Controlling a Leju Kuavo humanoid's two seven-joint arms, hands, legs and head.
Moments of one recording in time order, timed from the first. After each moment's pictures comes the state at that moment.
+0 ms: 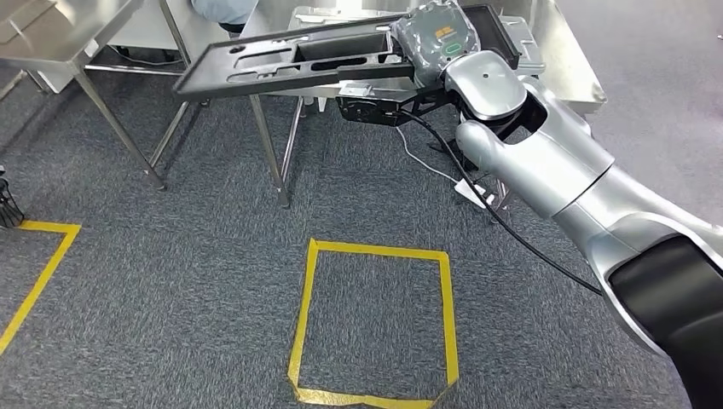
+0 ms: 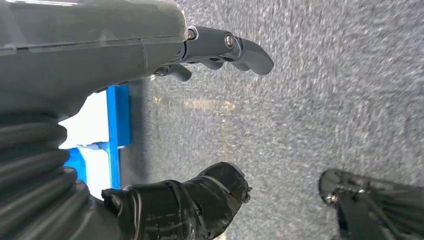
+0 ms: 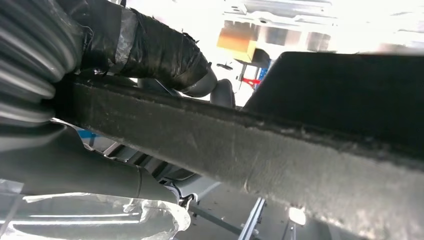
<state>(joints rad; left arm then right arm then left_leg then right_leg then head) -0.12 0.02 -1.03 -0.18 0.99 0.44 0.23 -1.34 -0.19 1.08 -0.89 0.86 0.14 0.16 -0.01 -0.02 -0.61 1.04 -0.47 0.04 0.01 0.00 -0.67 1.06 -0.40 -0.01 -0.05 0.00</state>
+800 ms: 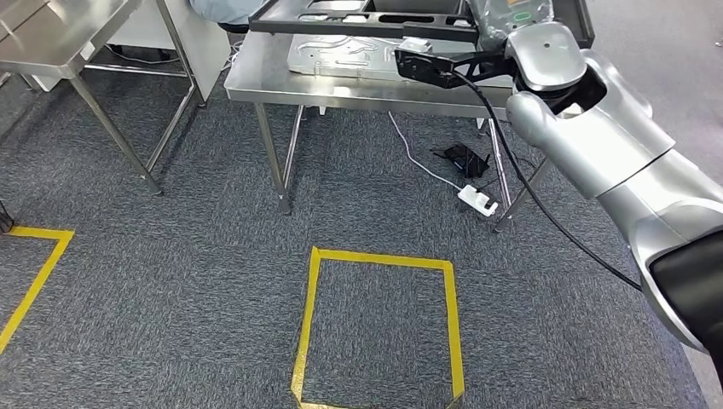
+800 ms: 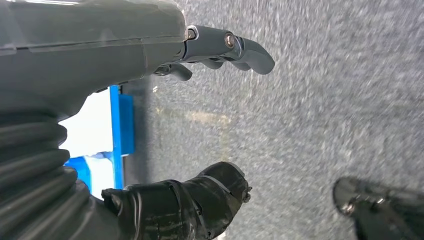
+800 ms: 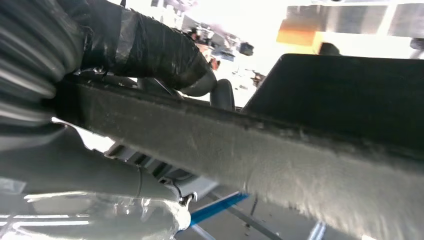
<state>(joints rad) -0.11 0.02 -1.06 -0.18 1.00 0.45 0.24 -1.39 -0.30 1.05 -0.87 0.87 0.18 0.28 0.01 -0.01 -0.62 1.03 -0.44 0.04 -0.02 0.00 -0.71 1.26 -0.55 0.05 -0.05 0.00</state>
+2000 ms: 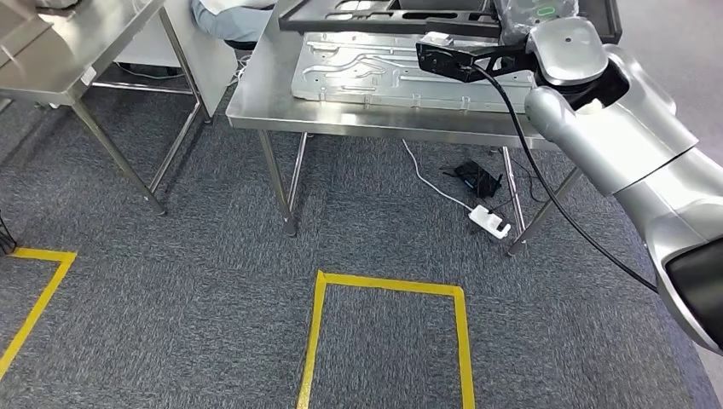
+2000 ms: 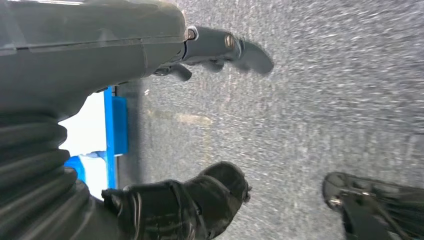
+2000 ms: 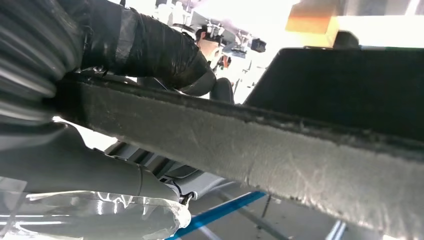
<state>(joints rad) -0.11 0.02 -1.07 -0.18 0.98 0.45 0.24 -1.40 -0.34 1.04 -0.86 0.88 0.19 0.30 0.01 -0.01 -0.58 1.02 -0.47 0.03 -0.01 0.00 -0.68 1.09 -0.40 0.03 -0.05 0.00</state>
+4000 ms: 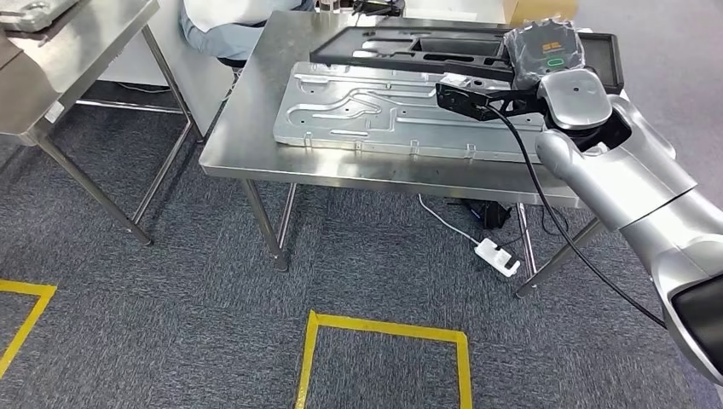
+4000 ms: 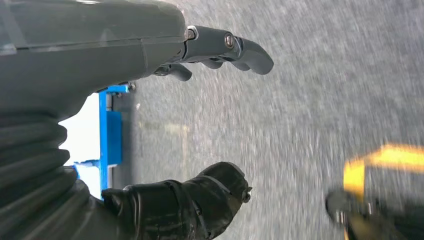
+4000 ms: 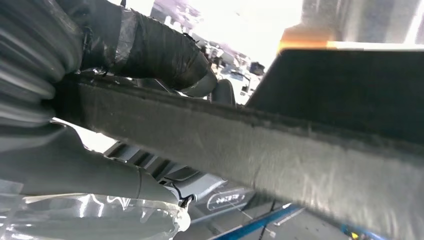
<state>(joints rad) -0.12 0.02 -1.12 -0.18 0.96 0.47 0.24 -1.26 -0.39 1.00 -0.90 0.90 0.17 0.30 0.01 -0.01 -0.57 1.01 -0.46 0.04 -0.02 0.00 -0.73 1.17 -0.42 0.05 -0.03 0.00</state>
